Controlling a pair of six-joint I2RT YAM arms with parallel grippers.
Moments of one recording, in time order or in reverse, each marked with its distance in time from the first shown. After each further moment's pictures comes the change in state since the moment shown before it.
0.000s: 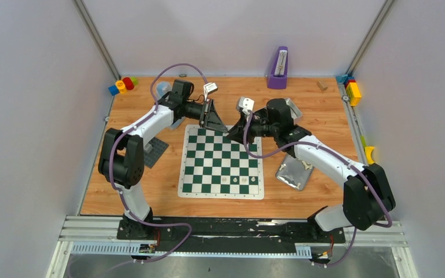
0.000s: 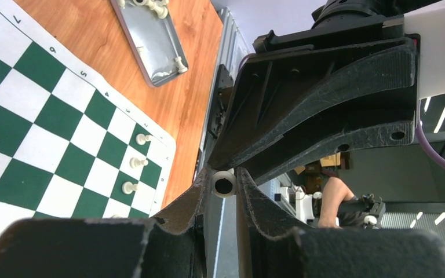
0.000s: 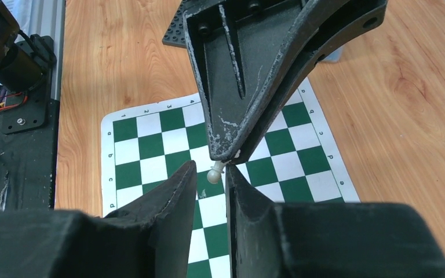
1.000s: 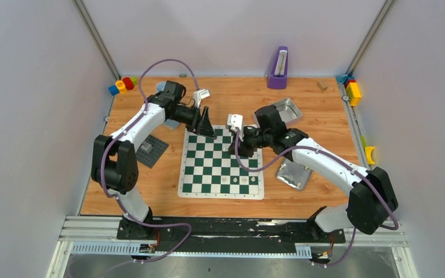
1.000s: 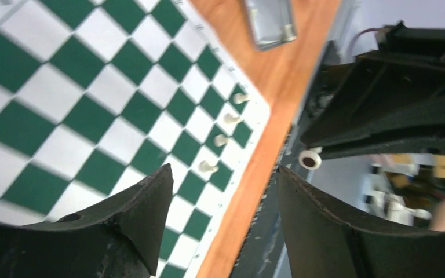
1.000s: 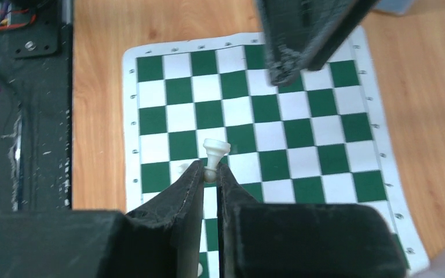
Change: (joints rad) left arm 0.050 -0.048 0.039 -0.400 -0.284 0.439; right arm 0.079 -0.038 0.033 -0.304 0.072 -0.196
